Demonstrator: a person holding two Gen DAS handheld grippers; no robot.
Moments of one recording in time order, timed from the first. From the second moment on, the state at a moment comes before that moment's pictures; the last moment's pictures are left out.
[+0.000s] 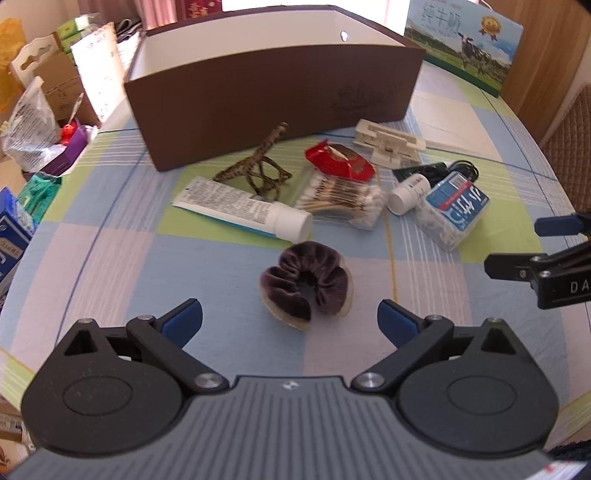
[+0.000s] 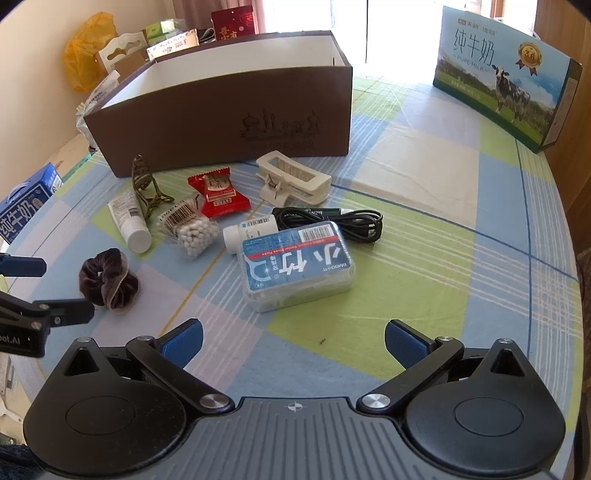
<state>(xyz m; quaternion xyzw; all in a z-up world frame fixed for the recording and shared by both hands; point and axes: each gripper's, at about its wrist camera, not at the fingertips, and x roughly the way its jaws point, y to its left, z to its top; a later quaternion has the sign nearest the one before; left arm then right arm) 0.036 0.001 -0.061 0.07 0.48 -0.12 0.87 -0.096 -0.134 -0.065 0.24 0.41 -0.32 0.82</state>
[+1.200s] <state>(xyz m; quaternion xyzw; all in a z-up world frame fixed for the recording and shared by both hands) 0.069 0.016 -0.080 0.10 0.47 -0.18 0.86 -0.078 -0.160 -0.079 0.24 0.40 -0.32 0.82</state>
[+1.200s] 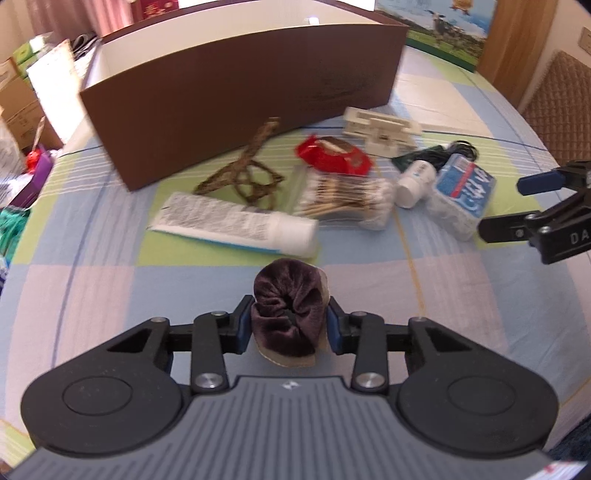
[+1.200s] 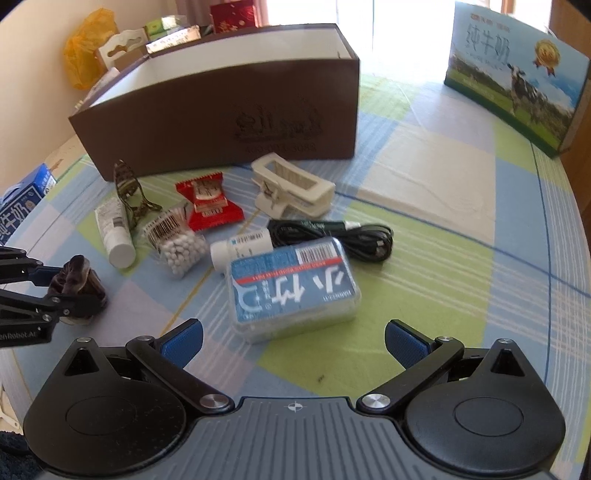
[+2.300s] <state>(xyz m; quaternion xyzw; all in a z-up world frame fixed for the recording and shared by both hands) 0.091 0.049 -0.082 0.07 0.50 -0.13 0.86 -0.057 -0.154 -0.100 0.21 0.43 -0.28 0.83</state>
